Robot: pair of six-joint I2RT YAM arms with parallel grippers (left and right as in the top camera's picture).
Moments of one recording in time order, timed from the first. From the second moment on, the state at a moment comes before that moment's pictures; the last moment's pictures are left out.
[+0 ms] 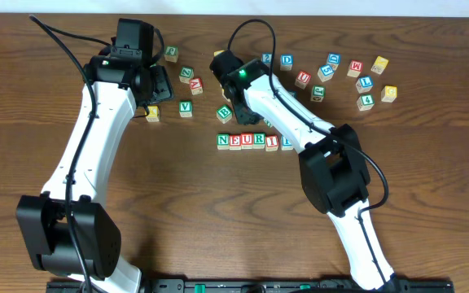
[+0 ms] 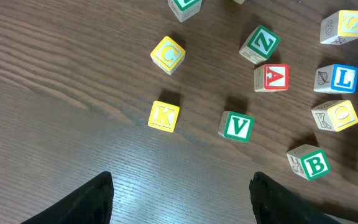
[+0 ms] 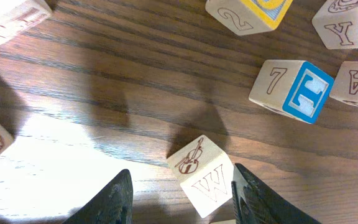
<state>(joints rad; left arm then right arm) -0.12 1.75 1.56 -0.95 -0.13 -0.40 0.60 2.40 2.07 -1.14 0.37 0.35</state>
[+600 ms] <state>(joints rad) -0.12 1.75 1.56 -0.95 -0.13 -0.40 0.57 2.40 2.08 -1.18 0.28 0.35</state>
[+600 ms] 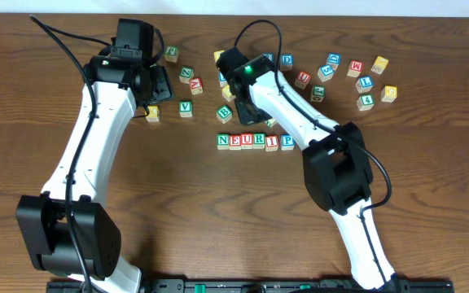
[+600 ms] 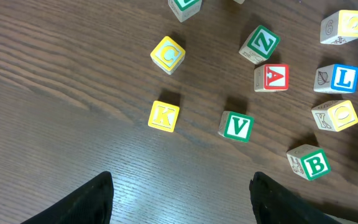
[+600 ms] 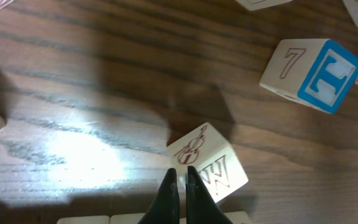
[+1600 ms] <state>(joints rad) -0.12 1.75 1.56 -0.95 -0.13 -0.40 0.57 2.40 2.05 -1.15 0.17 0.36</state>
